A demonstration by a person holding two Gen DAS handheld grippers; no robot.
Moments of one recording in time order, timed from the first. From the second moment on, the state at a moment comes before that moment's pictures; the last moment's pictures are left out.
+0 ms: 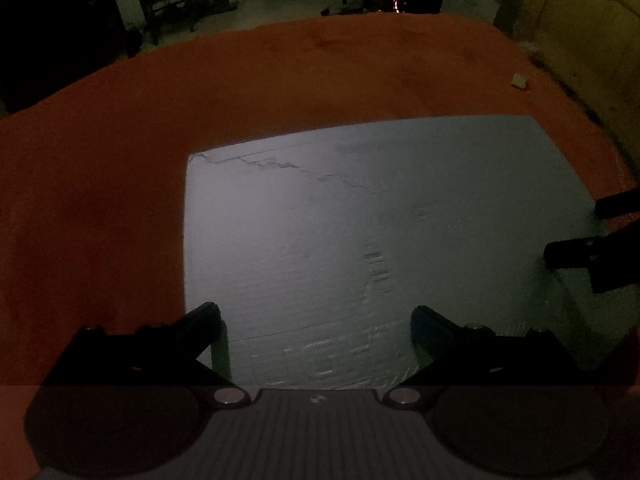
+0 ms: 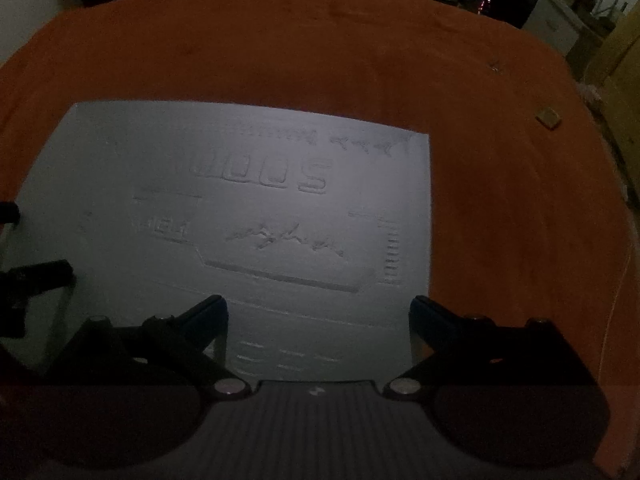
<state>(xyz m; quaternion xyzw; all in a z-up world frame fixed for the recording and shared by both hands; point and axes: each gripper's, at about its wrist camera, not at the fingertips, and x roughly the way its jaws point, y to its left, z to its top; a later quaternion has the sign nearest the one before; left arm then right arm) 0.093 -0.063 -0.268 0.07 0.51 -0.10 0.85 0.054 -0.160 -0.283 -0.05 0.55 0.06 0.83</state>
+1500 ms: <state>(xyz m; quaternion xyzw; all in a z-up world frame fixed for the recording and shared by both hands) -0.037 -0.068 -0.071 -0.01 0.36 -0.02 0.93 -0.117 -0.115 -0.046 -0.02 0.40 0.06 0.92</state>
